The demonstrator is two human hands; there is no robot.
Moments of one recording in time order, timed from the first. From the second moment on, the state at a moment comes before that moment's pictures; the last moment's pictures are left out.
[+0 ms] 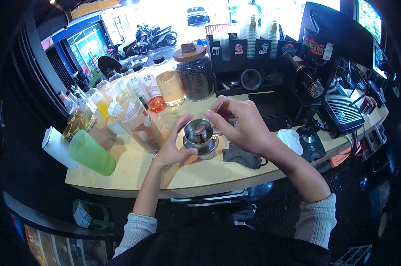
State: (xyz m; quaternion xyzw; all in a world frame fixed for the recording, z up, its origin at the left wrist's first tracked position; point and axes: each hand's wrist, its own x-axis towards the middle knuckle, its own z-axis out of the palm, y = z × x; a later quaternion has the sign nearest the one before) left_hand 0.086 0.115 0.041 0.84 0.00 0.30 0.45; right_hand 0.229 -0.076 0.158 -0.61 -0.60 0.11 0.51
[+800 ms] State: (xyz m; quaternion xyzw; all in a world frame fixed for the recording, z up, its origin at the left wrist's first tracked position) left_hand 0.087 0.089 0.108 0.87 0.05 0.45 0.18; right_hand 0.244 -0.056 0.160 -0.60 -0.62 0.08 0.50
